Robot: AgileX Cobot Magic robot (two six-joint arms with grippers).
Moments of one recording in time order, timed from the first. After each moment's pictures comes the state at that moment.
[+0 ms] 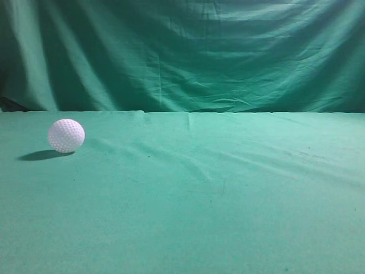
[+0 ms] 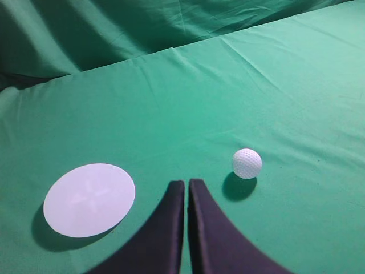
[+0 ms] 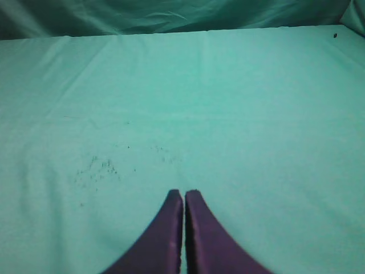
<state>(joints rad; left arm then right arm) -0.15 0.21 -0.32 -0.25 0.47 0.39 0.17 -0.01 0.03 0.03 0.39 0.00</state>
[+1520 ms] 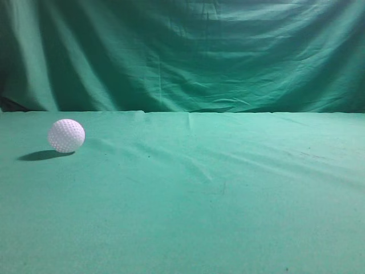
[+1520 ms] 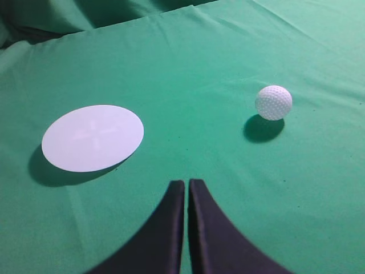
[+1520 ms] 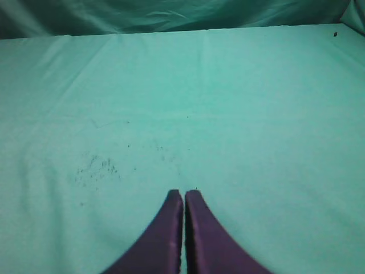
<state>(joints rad) -0.12 -0.01 0.02 -0.18 0.36 0.33 0.17 -0.01 0.03 0.03 0.39 0.00</state>
